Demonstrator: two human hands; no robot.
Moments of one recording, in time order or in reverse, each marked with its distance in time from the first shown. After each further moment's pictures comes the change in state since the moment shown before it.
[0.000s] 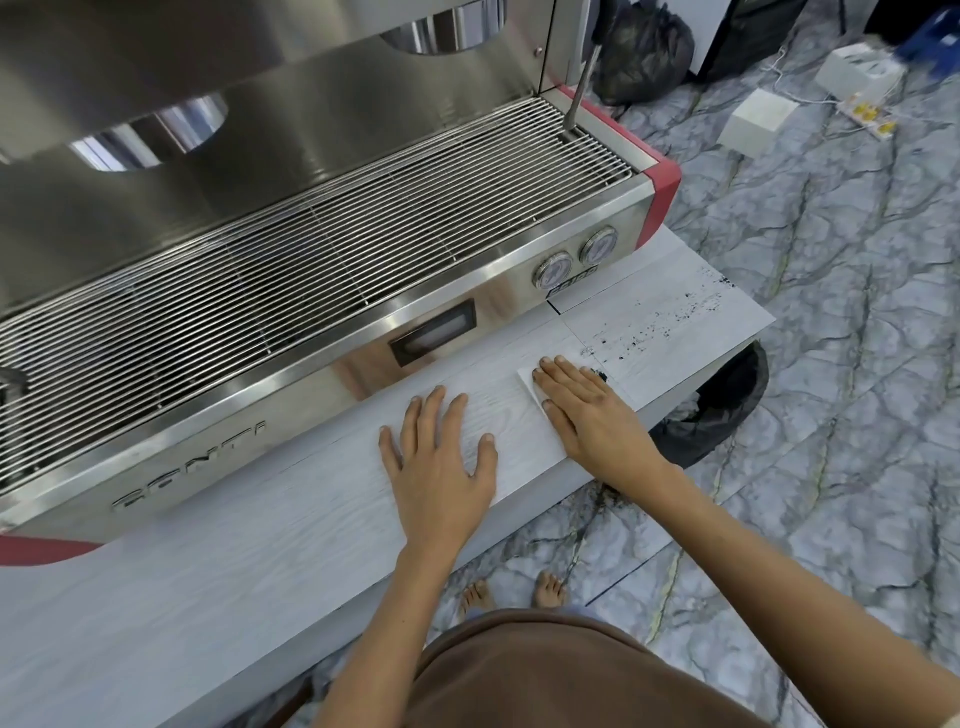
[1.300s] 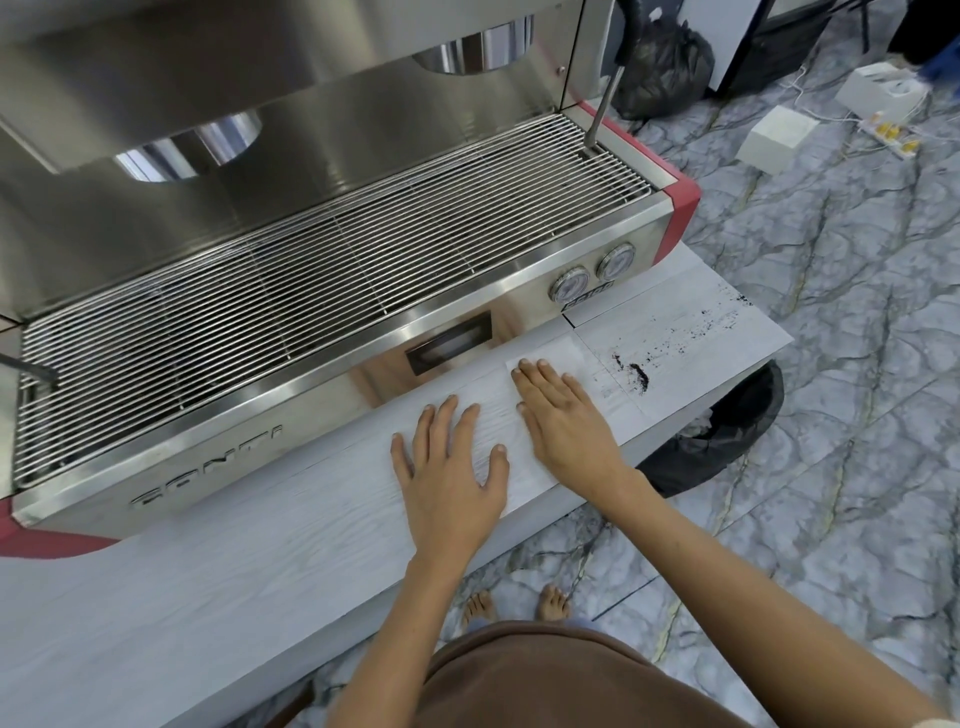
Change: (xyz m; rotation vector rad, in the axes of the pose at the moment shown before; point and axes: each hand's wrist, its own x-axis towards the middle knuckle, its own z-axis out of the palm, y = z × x) left_hand 0.000 0.001 -0.002 0.001 0.018 0.001; right_hand 0.026 -0.039 0.012 -0.012 0.001 0.036
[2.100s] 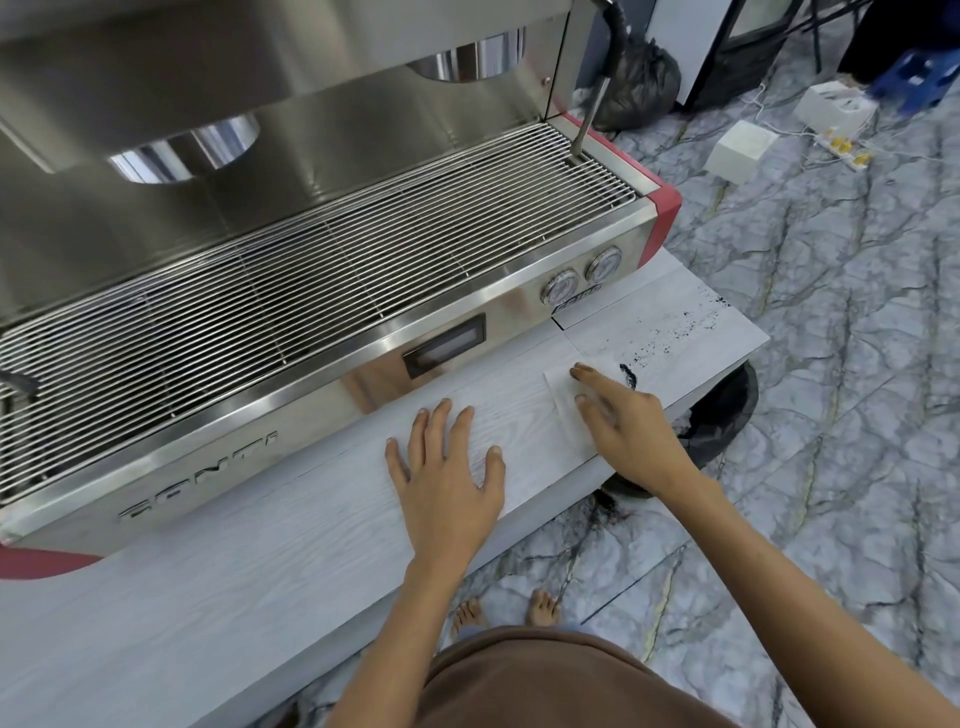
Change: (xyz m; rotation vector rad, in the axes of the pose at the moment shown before) left_hand 0.000 -0.002 0.000 -0.020 0.010 0.022; right_hand -0.026 0.033 -0.059 0.333 0.054 0.199
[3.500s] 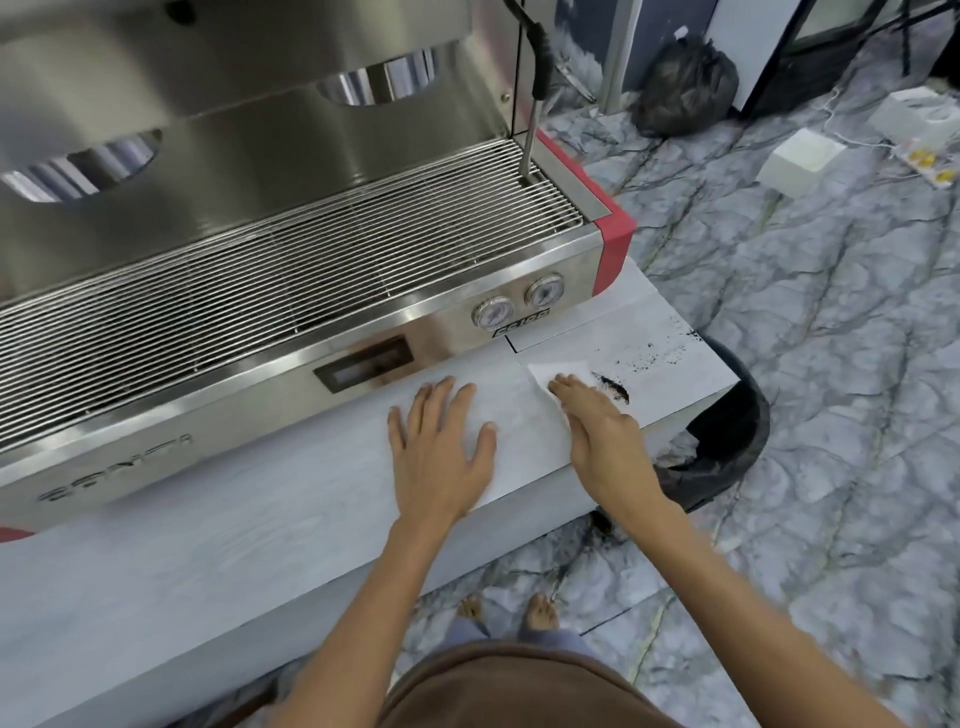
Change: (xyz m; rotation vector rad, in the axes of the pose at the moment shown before) left_hand 0.041 0.079 0.034 0.041 -0.027 -0.029; right_hand 0.015 0.062 -0.026 -0.054 0.083 -0.175
